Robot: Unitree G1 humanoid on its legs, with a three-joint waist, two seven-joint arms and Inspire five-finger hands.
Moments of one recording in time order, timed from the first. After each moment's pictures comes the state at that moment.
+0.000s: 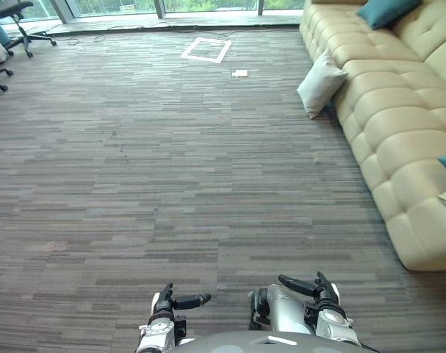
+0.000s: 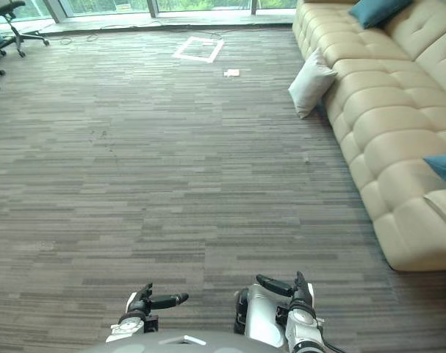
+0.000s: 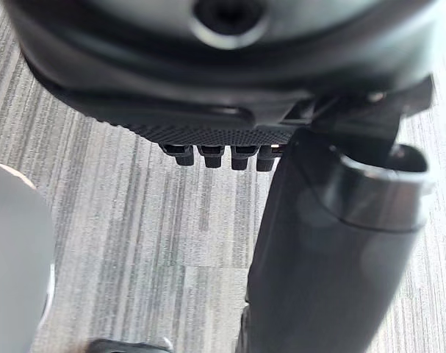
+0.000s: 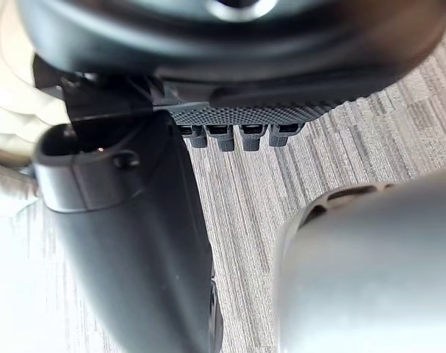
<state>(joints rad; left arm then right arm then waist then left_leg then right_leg) 0.06 -0.02 0.22 0.97 0.09 0.00 0.14 0.03 -0.01 -0.29 0.90 -0.08 0.07 -0.16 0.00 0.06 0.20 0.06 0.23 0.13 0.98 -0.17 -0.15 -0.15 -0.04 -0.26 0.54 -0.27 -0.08</state>
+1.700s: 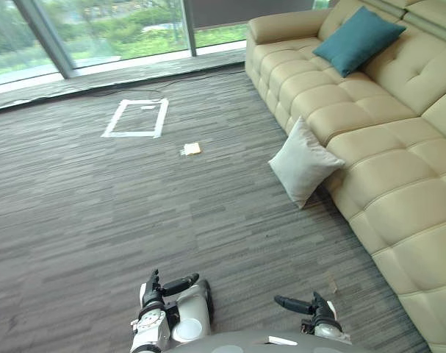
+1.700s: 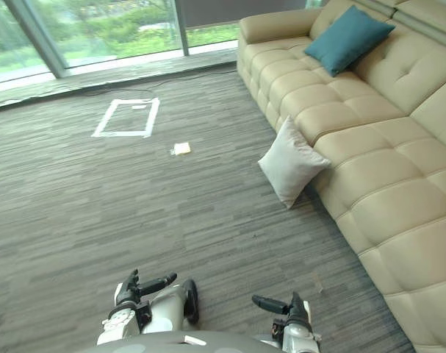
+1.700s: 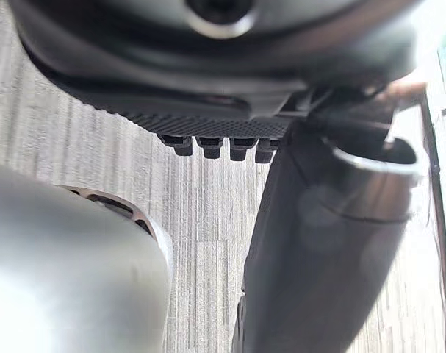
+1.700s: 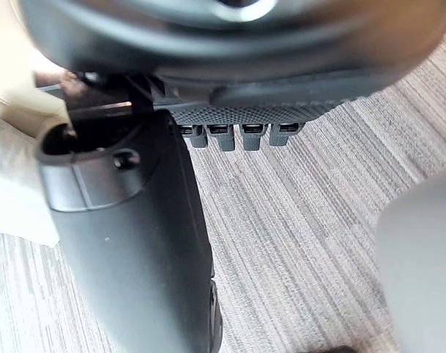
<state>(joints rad) 0.06 0.03 0.30 0.90 -0.02 -0.02 0.16 0.10 0.06 -0.21 0.93 -0.08 0.07 -0.18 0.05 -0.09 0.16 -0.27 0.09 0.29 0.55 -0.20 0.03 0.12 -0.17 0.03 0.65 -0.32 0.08</state>
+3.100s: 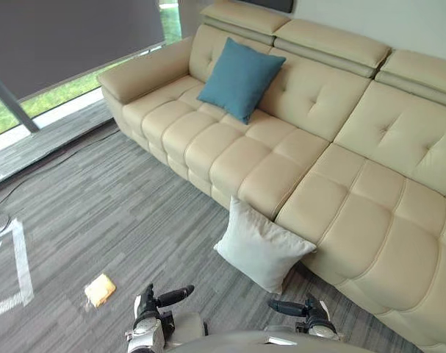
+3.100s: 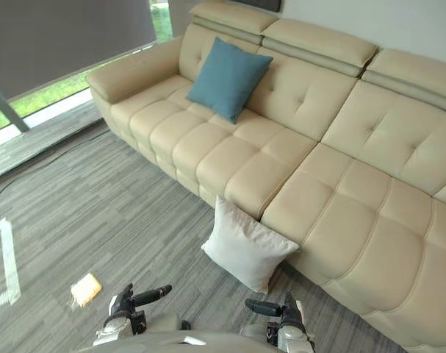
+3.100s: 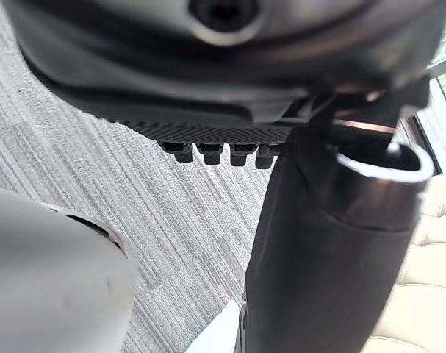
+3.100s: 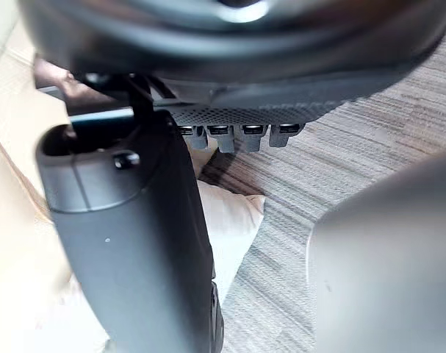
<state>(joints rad) 0.07 0.00 0.31 0.98 0.01 -0.01 0.17 0.09 0.00 -0.16 0.92 -0.08 0.06 -0.19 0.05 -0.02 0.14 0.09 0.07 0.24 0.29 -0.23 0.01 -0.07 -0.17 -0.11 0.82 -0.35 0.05</state>
